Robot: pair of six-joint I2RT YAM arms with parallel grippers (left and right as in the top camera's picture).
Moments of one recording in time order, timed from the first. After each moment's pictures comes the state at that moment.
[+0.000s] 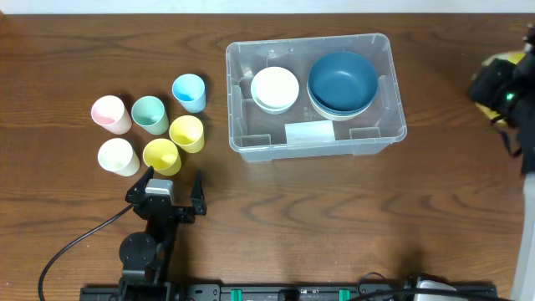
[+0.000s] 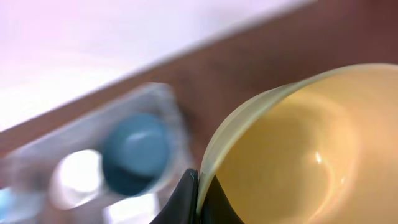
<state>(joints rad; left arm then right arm) -0.07 0.01 0.02 -0.12 0.05 -0.04 -0.19 1.28 1.57 -0.92 -0.19 0.29</state>
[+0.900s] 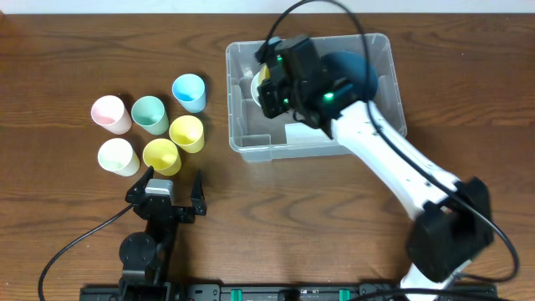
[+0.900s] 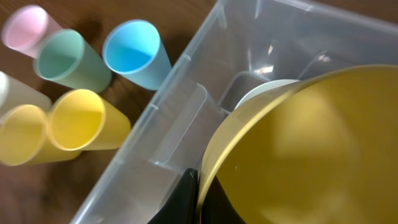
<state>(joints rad) -0.07 0.01 0.02 -0.11 0.05 -0.04 0.59 1.87 1.57 -0.50 -0.16 0.16</state>
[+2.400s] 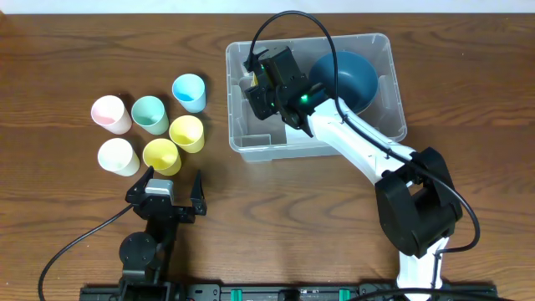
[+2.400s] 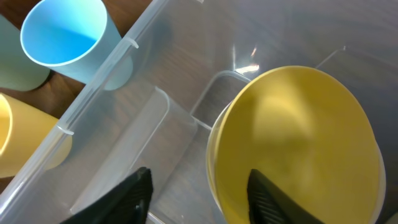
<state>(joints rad) -0.07 0.01 0.02 -0.12 0.05 -0.04 0.61 2.03 1.57 -0.35 -0.07 0.09</state>
